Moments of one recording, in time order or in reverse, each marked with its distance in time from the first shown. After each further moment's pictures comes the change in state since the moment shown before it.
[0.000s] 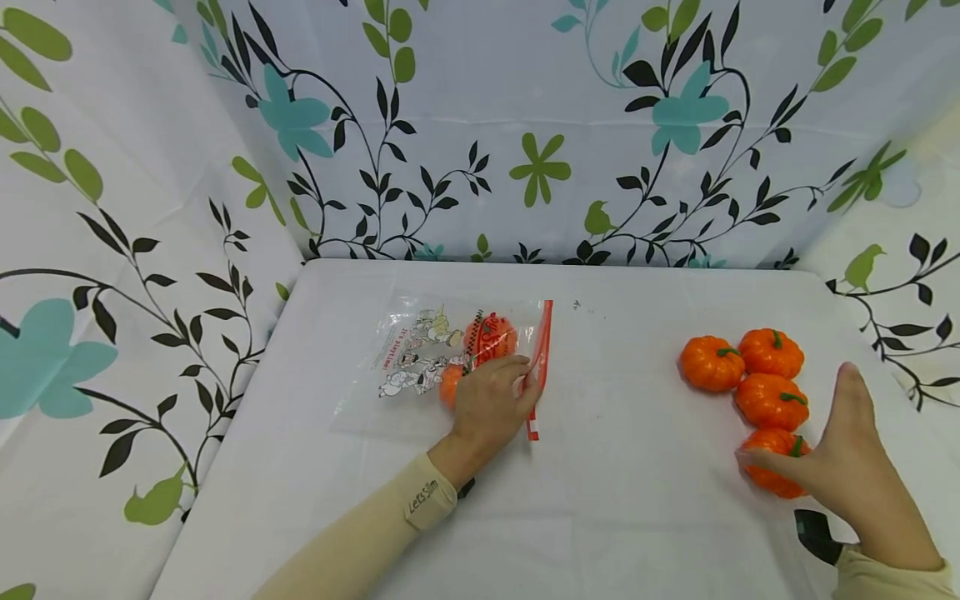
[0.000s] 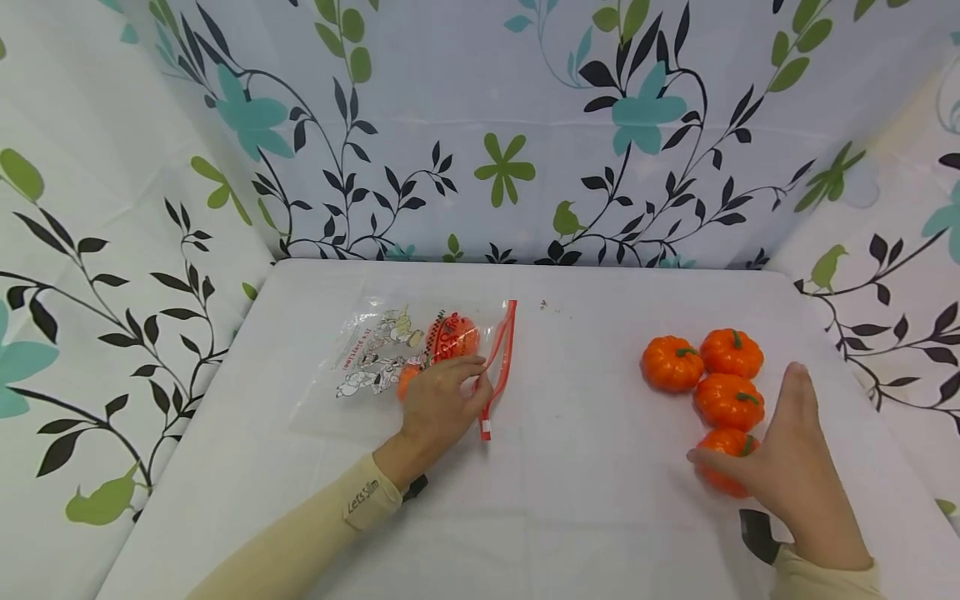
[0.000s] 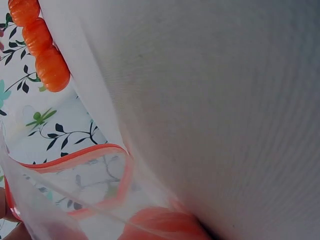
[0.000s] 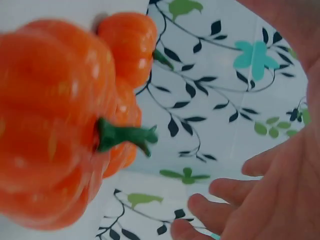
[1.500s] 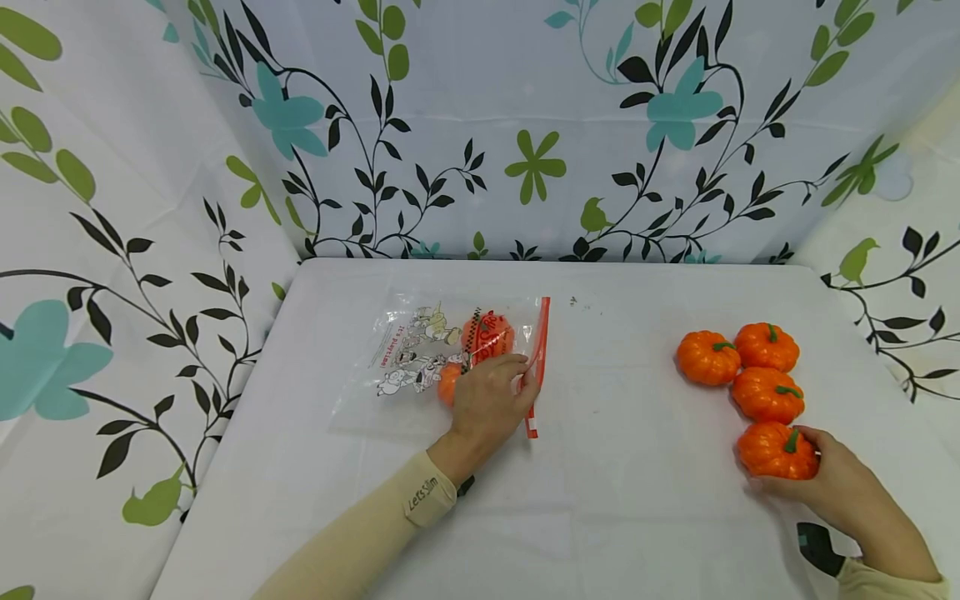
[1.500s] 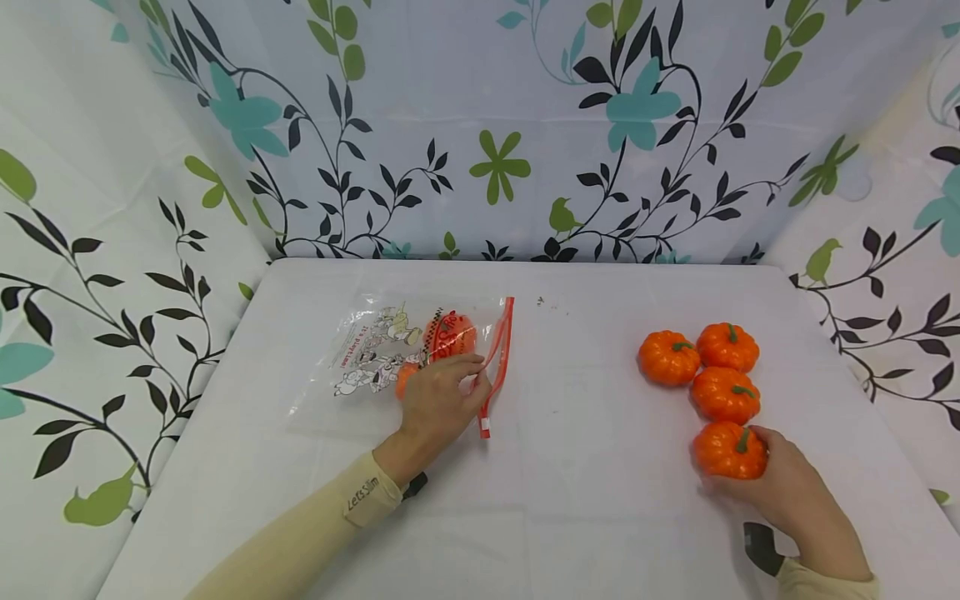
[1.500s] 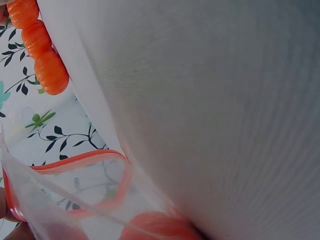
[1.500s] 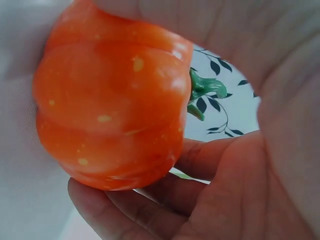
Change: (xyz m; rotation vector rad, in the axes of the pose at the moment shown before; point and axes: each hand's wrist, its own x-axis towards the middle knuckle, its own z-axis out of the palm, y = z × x) left_hand 0.000 0.001 0.001 0.020 -0.025 -0.017; right_hand 0.005 0.052 0.013 -0.048 -0.424 0.192
